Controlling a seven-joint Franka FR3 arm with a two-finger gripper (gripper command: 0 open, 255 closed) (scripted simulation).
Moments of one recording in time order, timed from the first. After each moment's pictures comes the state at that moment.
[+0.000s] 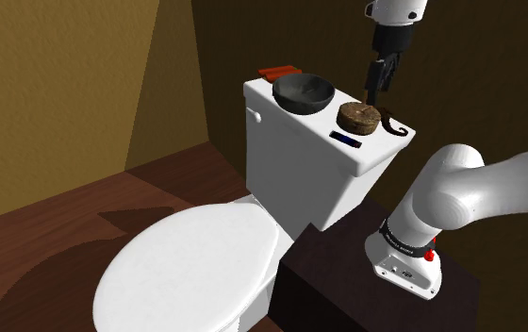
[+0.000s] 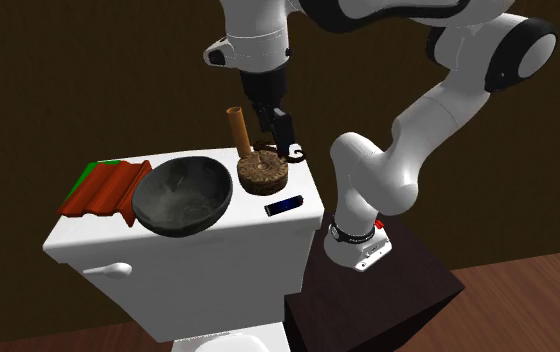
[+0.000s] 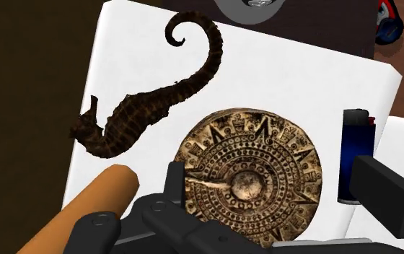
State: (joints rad) arm -0.03 -0.90 -0.07 -2.37 -0.11 1.34 -0.10
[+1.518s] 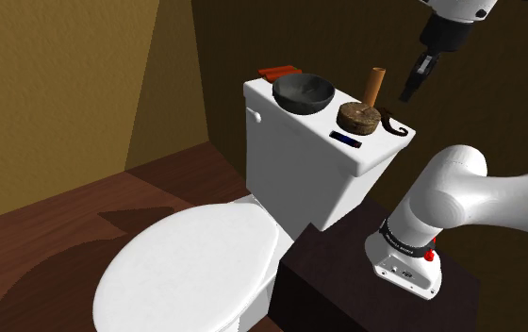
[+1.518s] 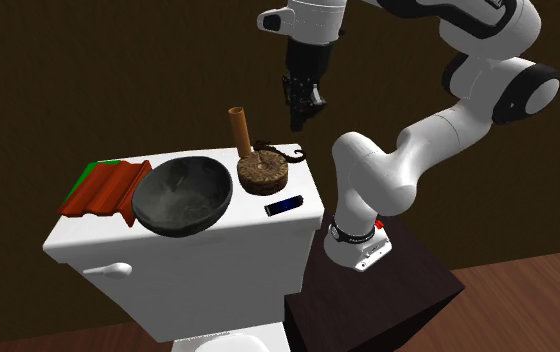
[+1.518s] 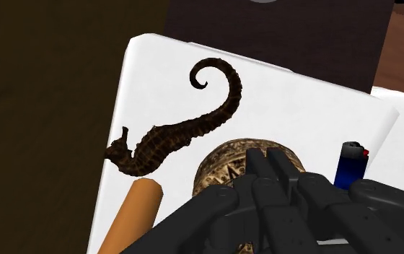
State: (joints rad) arm -0.09 -1.23 -0.09 -2.47 -0.13 1.33 -0.20
